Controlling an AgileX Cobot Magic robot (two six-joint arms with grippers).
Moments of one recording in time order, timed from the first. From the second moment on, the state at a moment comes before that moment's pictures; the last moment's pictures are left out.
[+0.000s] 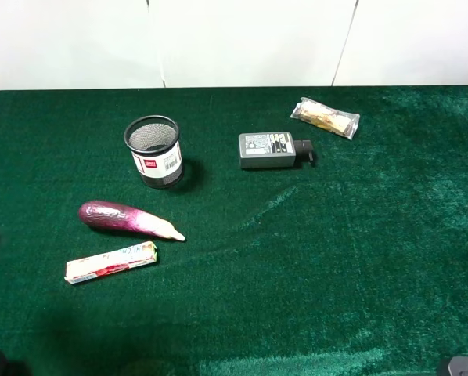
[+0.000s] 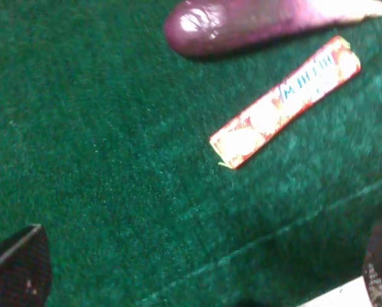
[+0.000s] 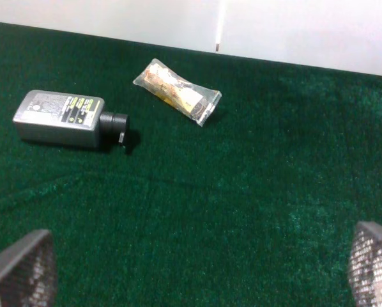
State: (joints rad) left arm -0.22 0.70 -0.55 -0.08 0.99 0.22; right arm 0.02 -0.01 -0.50 0.16 1.03 -0.19
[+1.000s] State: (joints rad) left arm -0.62 1.40 -0.55 0.02 0.60 0.22; right arm 0.02 -0.01 -0.50 0.16 1.03 -0.19
